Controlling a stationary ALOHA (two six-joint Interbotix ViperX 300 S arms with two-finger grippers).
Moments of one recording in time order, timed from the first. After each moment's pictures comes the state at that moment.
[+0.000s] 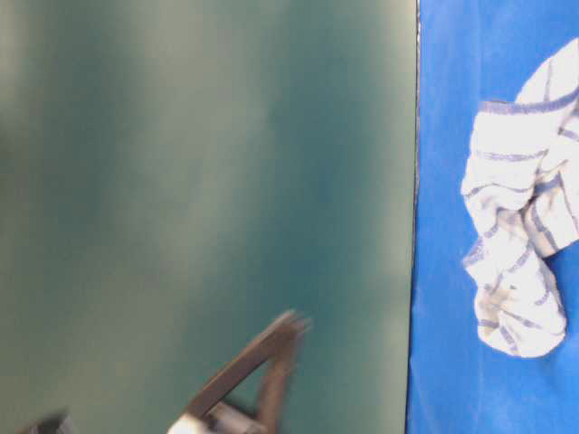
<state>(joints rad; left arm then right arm) 0.14 -0.25 0.85 -0.02 -0.24 0.00 0.00 -0.94 1.16 0.00 -0.27 0.00</state>
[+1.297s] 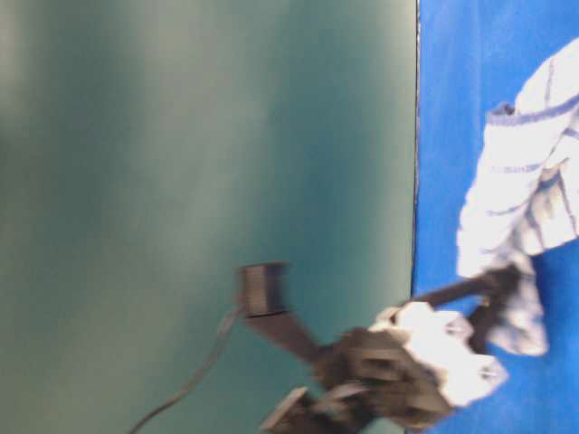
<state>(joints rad) 0.17 0.12 0.70 -0.02 -0.17 0.02 0.00 -0.89 1.16 0.00 -0.27 0.00</state>
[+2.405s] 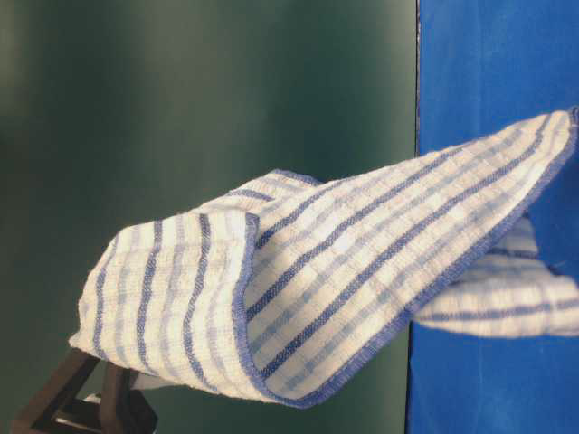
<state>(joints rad) 0.05 -0.42 0.80 -0.02 -0.32 0.00 -0.05 -0.82 1.16 0.01 -0.37 0.01</state>
